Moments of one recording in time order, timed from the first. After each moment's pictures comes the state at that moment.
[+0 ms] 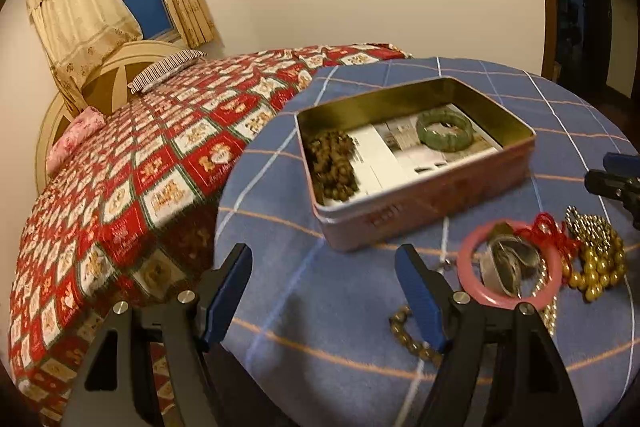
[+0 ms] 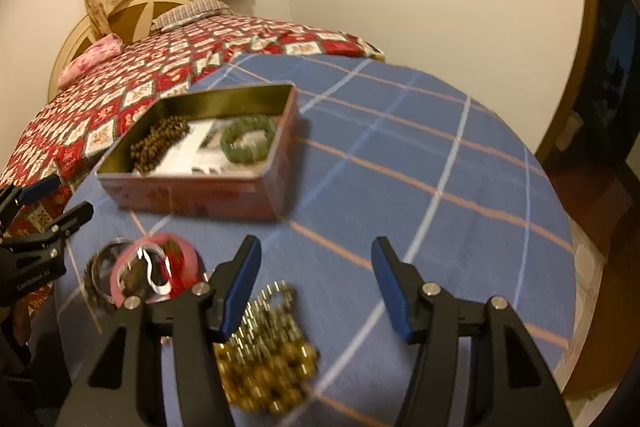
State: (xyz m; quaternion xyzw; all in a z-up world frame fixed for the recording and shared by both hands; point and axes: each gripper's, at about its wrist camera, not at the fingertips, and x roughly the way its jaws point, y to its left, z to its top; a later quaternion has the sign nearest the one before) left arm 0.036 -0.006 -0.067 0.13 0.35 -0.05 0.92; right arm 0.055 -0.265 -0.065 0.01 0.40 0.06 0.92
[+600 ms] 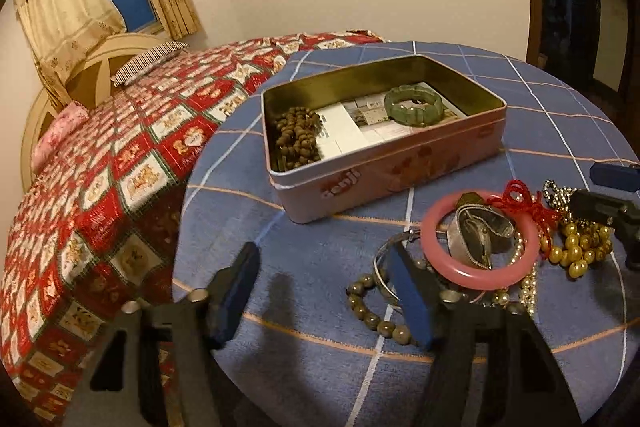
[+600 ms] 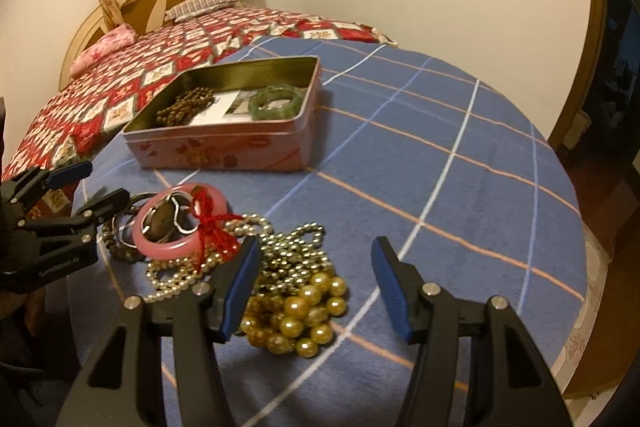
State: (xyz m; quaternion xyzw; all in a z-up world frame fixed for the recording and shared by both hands) left arm 0.027 -0.017 -0.083 0.13 0.37 -0.08 0.91; right arm 0.029 -0.249 -0.080 0.00 0.40 0.09 0.91
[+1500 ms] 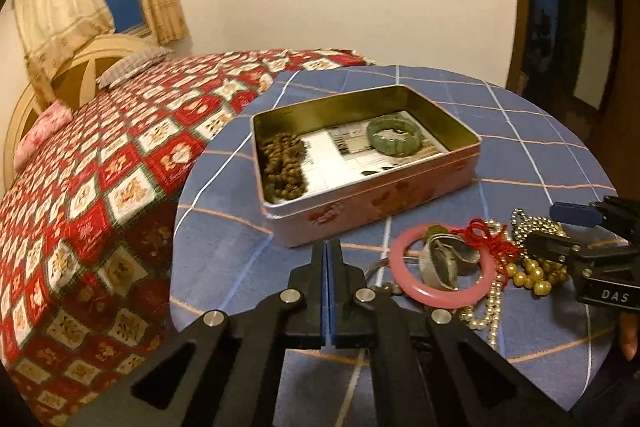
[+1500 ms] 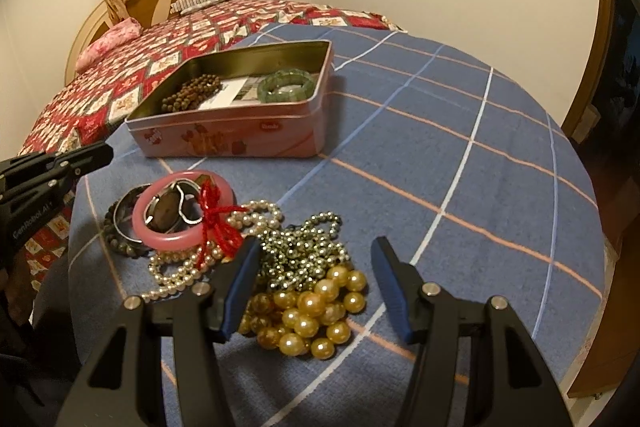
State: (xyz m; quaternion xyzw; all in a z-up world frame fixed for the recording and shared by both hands) left arm 0.023 -0.013 -0.058 0.09 0.36 -0.12 0.92; right arm 0.030 -0.245 -0.088 0.01 0.42 0.10 0.90
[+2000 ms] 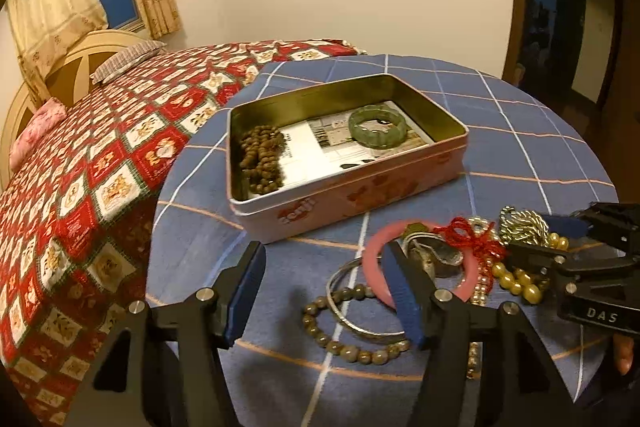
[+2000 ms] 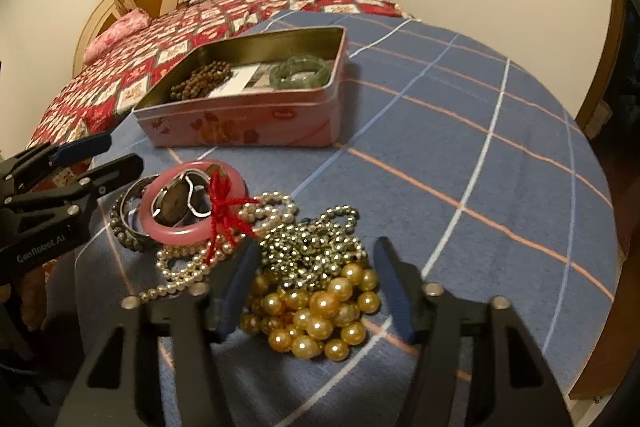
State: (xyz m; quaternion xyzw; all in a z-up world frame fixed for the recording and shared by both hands) left arm 0.025 -0.036 -0.064 0.11 0.37 -0.13 0.91; right arm 0.038 -0.239 -0.093 0.01 0.44 0.13 0.89
